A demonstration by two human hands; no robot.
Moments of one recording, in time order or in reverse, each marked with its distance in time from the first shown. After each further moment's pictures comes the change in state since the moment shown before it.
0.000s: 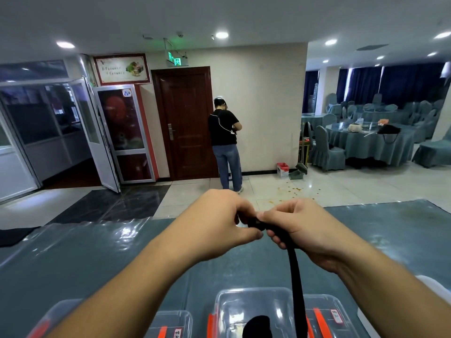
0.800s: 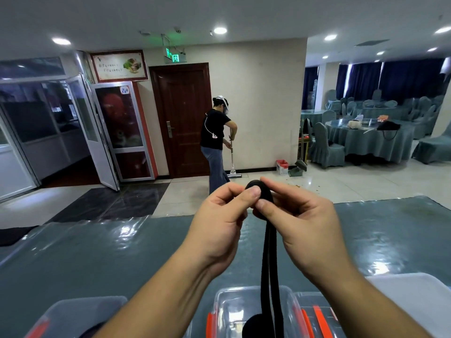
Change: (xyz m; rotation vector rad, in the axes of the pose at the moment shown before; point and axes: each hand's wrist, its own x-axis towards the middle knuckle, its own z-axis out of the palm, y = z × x) left_hand 0.013 0.006 0.049 -1.532 0.323 -0.196; right_hand -0.006 0.012 0.022 0.311 0.268 -0.474
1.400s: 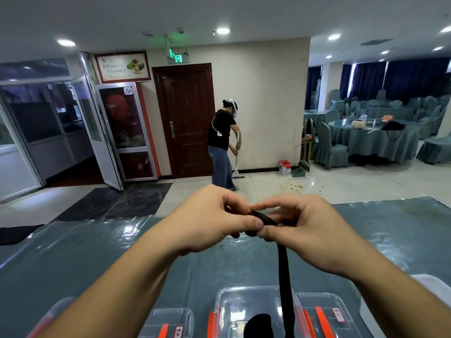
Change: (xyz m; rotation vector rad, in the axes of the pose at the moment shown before) left_hand 0.000 0.054 -0.020 0.983 -0.294 -0.114; right_hand 0.010 -0.018 -0.028 -0.461 -0.437 0.073
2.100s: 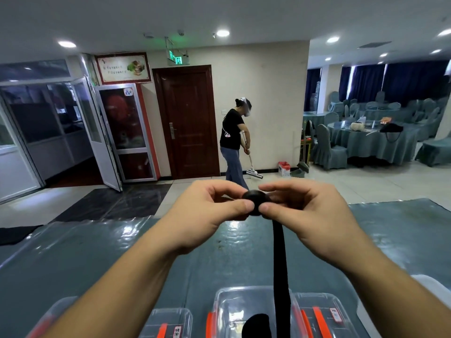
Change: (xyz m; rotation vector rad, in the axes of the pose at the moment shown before) left_hand -0.002 -0.002 0.006 -0.417 0.147 0.074; right_hand -0.002 -0.013 -0.003 0.100 0.230 -0.099
